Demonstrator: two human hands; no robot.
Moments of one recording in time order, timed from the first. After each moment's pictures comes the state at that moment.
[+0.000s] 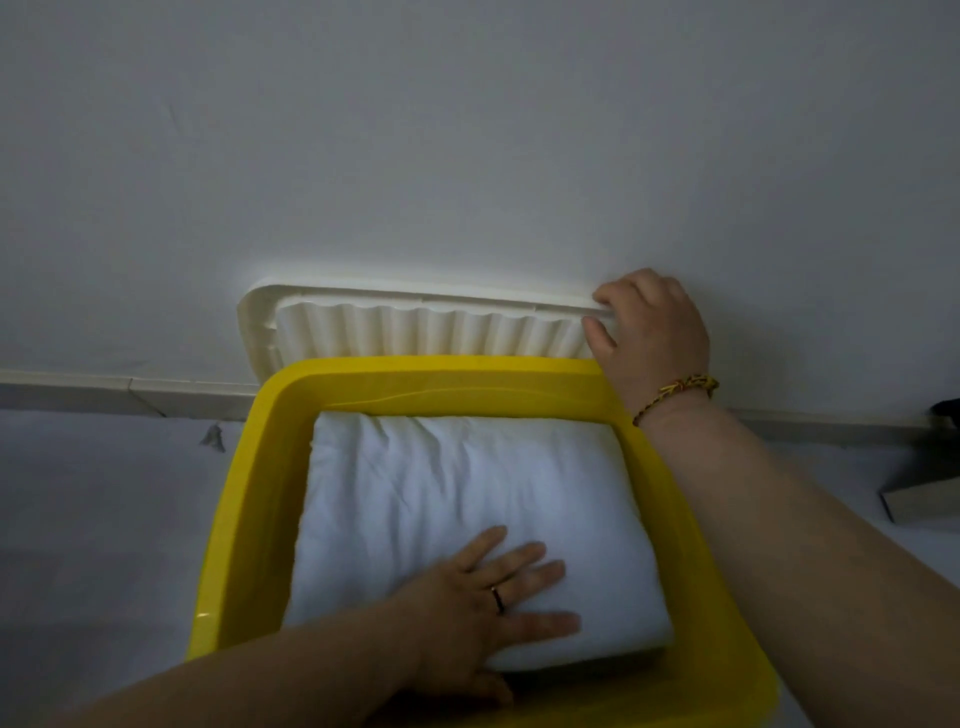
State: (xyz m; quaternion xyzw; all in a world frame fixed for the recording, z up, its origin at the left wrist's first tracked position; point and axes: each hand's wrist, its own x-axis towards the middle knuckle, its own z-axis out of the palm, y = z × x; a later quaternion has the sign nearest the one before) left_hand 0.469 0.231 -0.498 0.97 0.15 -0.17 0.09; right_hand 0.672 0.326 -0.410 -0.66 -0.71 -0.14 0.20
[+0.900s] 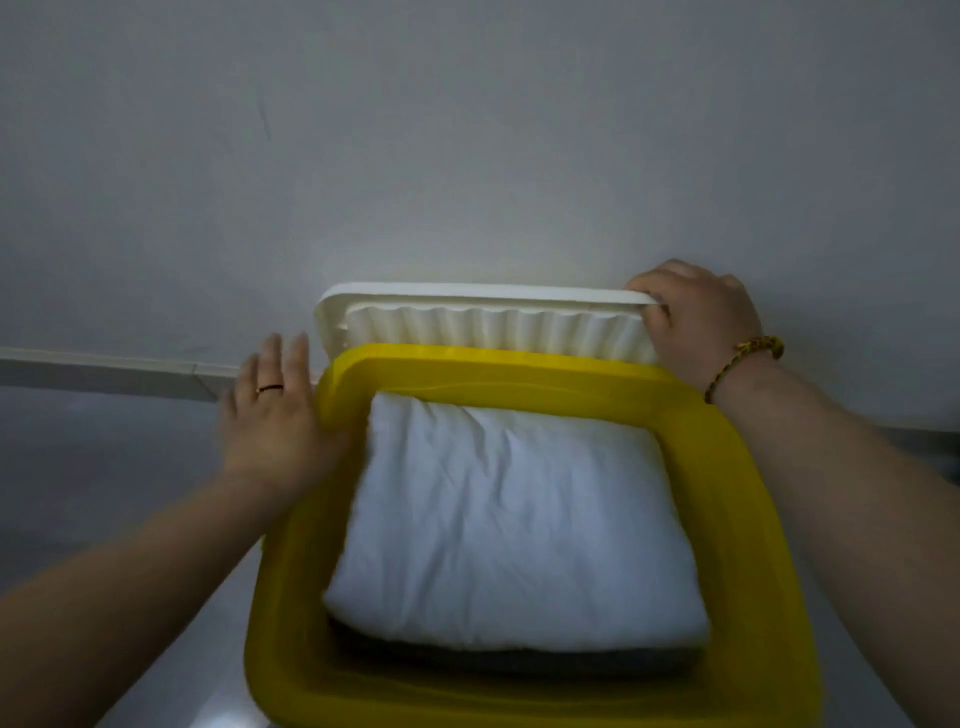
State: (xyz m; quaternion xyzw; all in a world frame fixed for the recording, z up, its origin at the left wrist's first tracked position) left_hand 0.372 0.293 -0.437 0.64 0.74 0.08 0.18; right_hand 0.675 0.316 -0.376 -0.68 -0.73 -0.03 0.09
